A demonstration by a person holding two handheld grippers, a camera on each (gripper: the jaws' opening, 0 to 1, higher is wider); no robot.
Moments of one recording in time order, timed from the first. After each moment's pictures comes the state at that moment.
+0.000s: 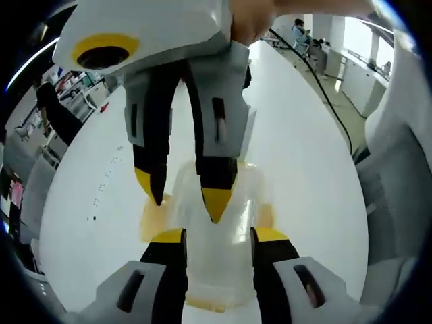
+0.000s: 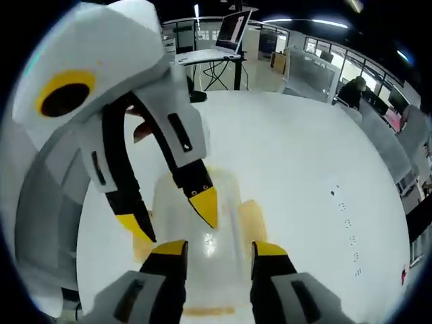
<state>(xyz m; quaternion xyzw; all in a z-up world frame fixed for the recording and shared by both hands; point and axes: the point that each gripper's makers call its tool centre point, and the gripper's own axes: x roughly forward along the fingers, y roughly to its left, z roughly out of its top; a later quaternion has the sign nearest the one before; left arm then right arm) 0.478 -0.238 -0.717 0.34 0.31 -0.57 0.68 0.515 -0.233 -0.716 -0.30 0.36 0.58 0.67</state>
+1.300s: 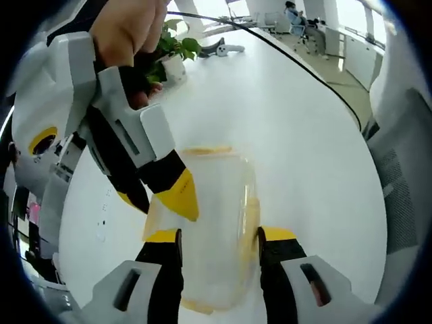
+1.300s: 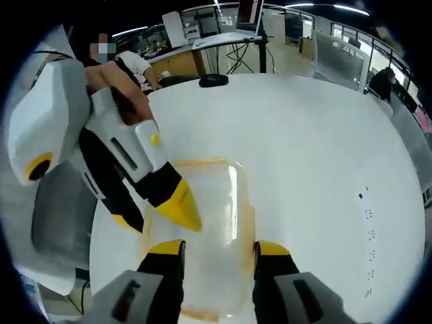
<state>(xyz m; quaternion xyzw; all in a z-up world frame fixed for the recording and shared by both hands) 0.466 -0.236 -0.734 0.41 0.27 -0.53 0.69 0.517 -0.228 -0.735 -0.31 0.42 0.64 0.56</state>
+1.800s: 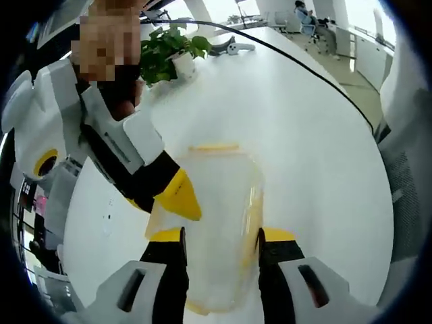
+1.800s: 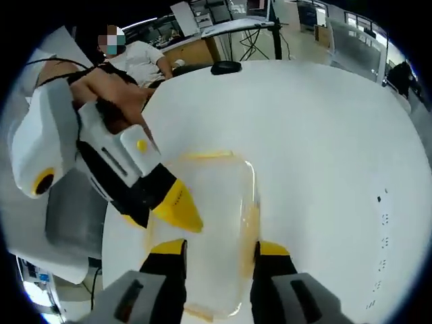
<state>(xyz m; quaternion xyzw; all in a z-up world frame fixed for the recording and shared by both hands) 0.470 -0.234 -0.737 0.41 0.27 -0.49 0.72 0.508 -0.232 -0.746 -0.31 0.49 0.65 0.49</state>
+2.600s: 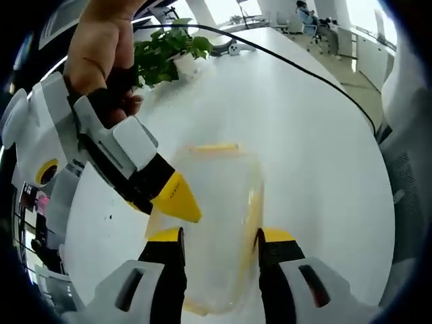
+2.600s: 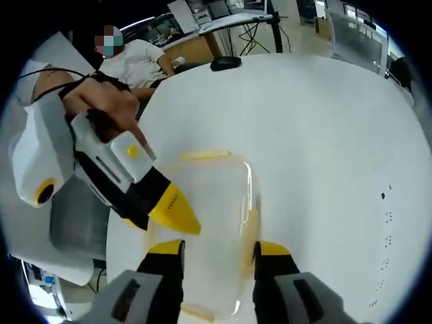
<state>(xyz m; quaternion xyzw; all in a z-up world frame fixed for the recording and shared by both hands) 0.467 -0.237 -0.737 0.41 0.26 -0.49 0.72 0.511 -0.218 -0.739 -0.31 0.48 0.65 0.50</state>
